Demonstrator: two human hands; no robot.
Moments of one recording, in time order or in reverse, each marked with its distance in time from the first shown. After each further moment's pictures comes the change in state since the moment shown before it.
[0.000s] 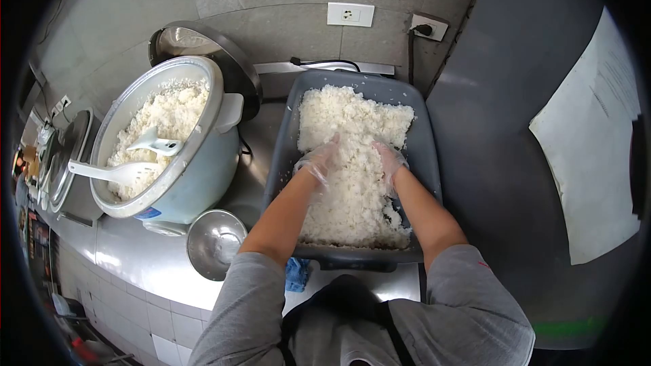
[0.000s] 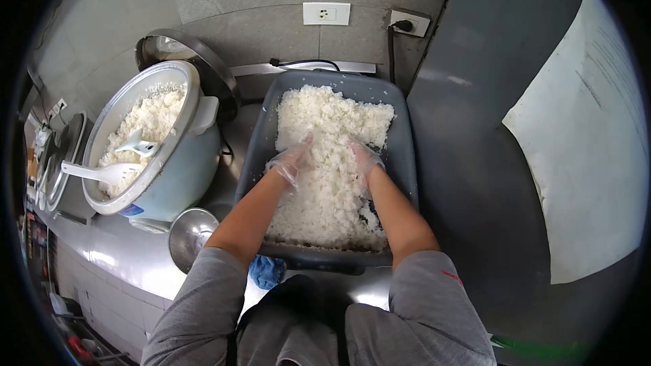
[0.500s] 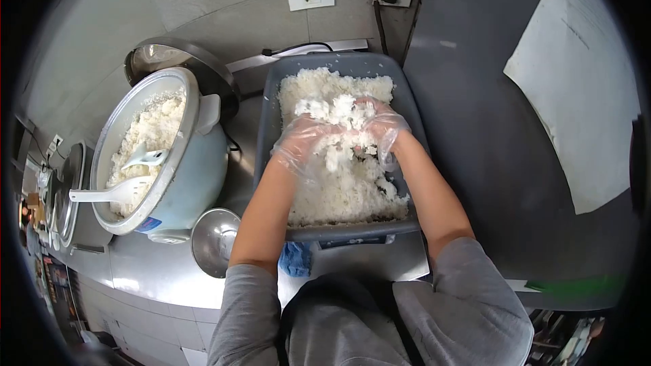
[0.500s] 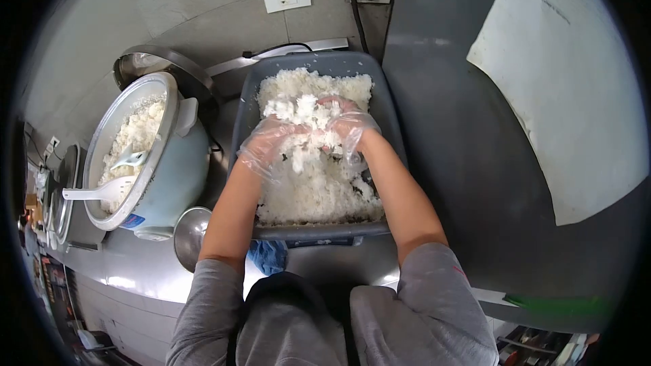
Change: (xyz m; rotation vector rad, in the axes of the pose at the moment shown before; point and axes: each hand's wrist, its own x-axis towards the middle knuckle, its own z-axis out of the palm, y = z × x) left_hand -0.058 0.049 0.011 -0.006 -0.214 0.373; right_hand -0.110 -0.088 0.021 0.140 -0.163 -0.238
